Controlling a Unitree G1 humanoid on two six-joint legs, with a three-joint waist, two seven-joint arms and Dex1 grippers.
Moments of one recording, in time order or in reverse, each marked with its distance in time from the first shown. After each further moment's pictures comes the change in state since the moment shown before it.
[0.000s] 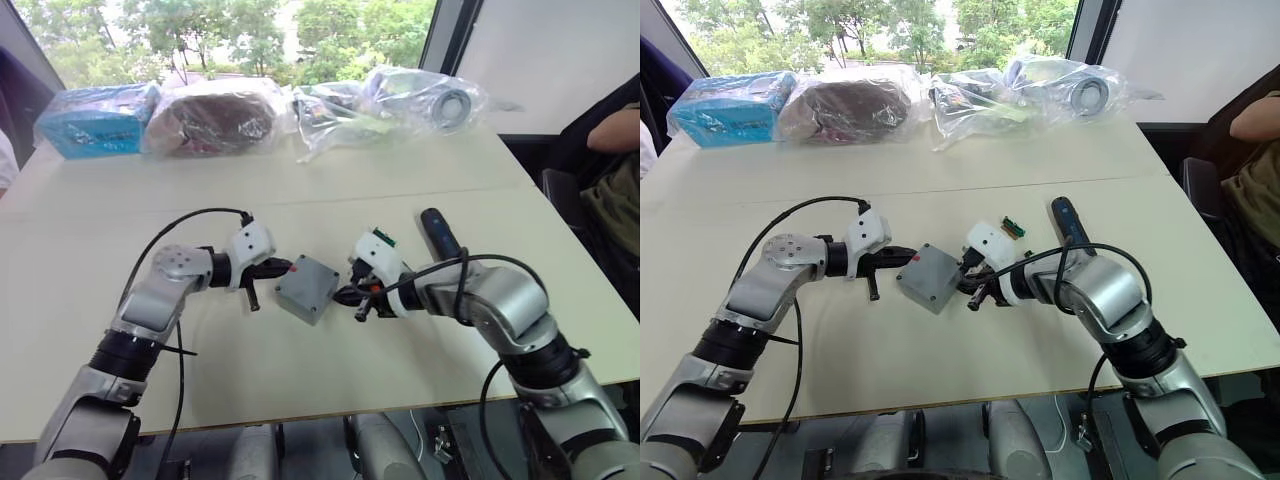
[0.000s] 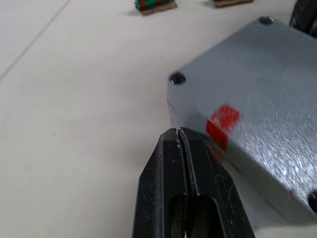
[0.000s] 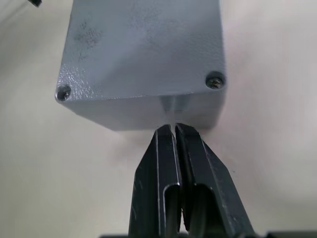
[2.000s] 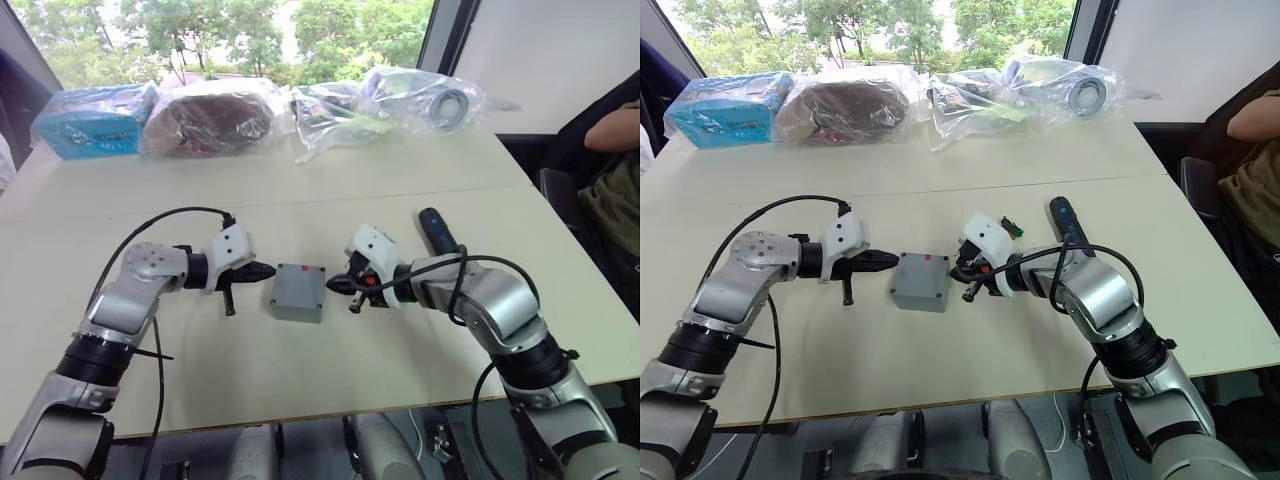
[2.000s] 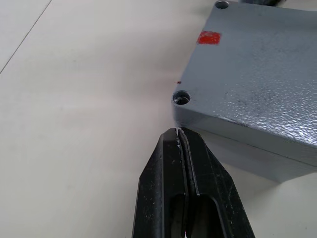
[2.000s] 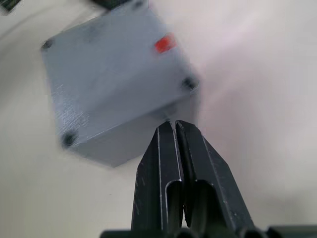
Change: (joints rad) left arm 0.029 0.074 0.039 -0.054 -0.003 -0.008 -0.063; right arm 0.044 0.132 -0.043 0.044 -0.122 -0.196 -0.034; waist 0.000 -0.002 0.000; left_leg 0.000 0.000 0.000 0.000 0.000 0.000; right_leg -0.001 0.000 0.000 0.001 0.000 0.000
